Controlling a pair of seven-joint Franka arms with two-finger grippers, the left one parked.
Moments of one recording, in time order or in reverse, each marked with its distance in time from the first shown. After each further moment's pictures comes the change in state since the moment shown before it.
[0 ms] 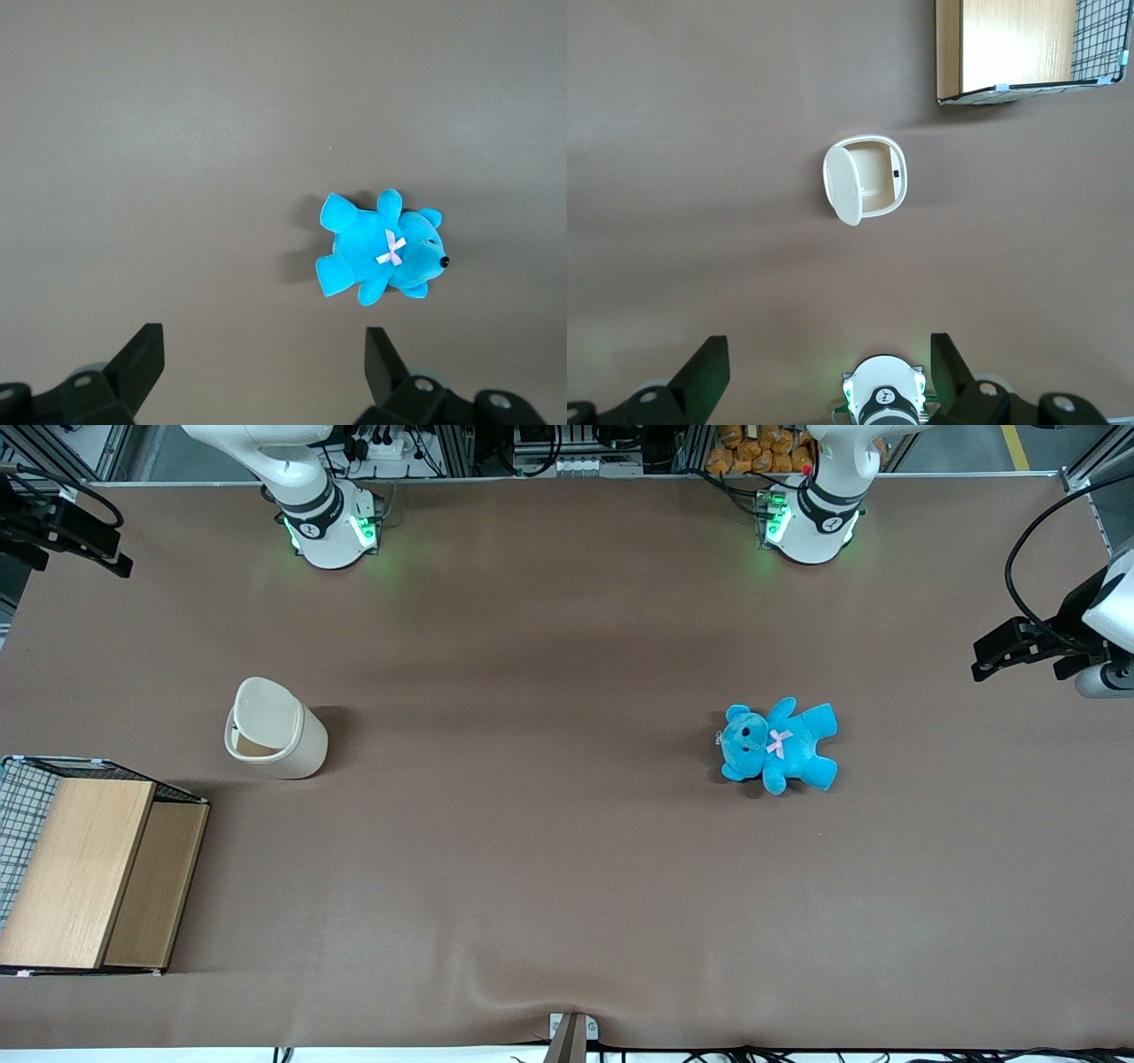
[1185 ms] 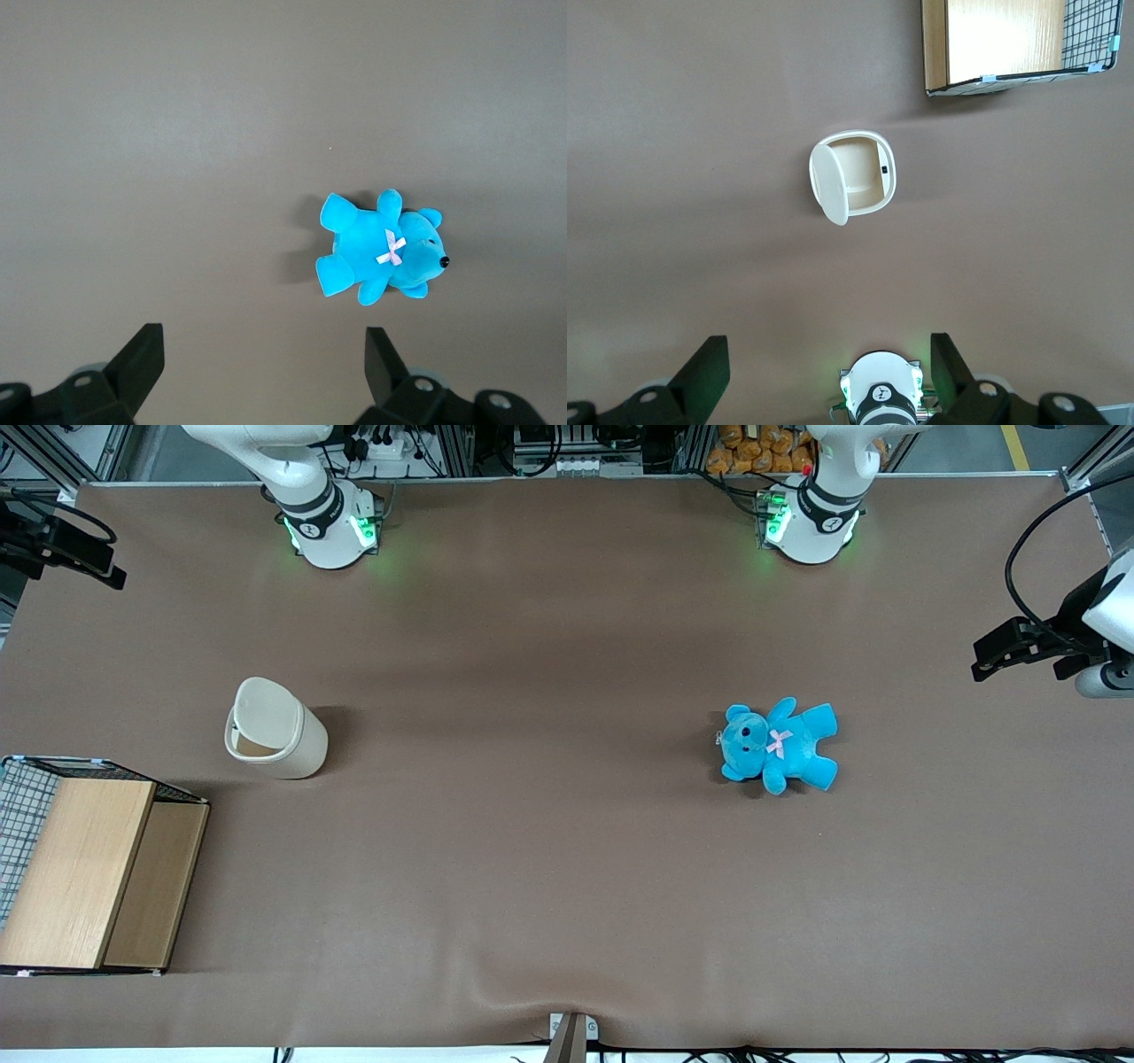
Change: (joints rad) arm -0.011 0.016 -0.015 -0.015 -0.003 0.003 0.000
